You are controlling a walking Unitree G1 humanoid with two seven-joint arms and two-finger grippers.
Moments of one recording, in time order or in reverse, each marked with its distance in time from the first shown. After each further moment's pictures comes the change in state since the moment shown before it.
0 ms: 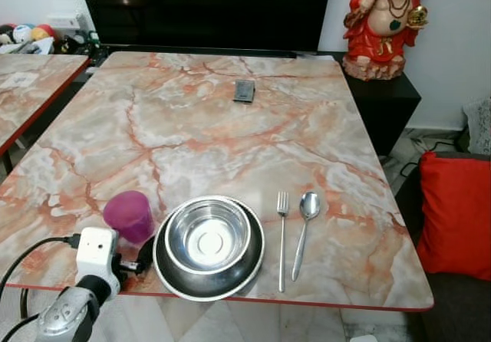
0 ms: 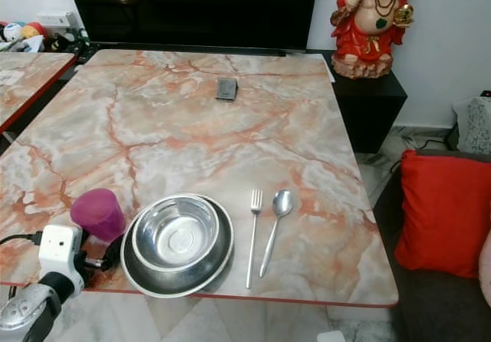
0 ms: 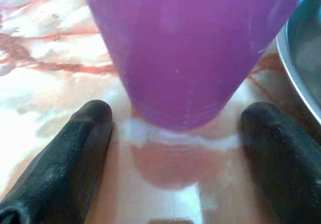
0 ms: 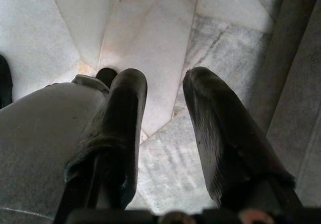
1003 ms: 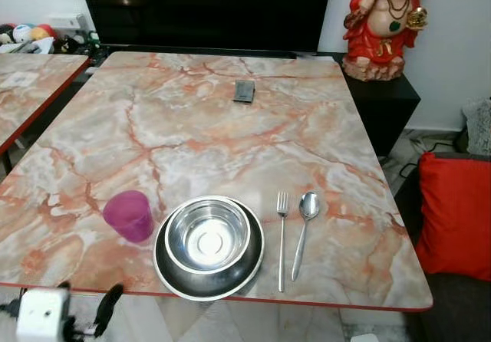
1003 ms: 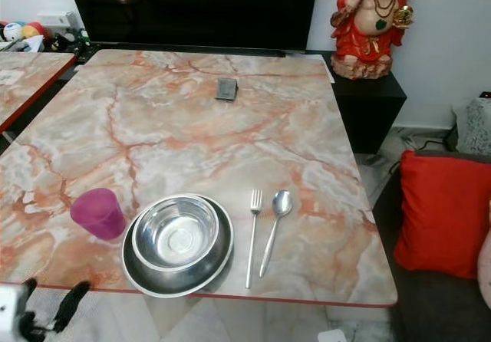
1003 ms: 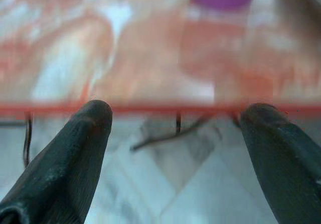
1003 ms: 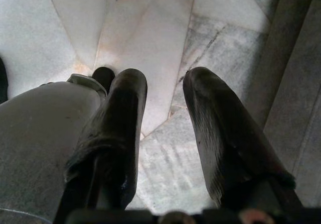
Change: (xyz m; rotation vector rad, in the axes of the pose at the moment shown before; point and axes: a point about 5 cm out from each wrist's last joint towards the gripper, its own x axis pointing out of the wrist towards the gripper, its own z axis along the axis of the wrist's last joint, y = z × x) left arm -0.106 0.006 -0.019 0.018 0.116 0.144; right arm 0.000 -0.003 0.001 -0.010 0.003 -0.003
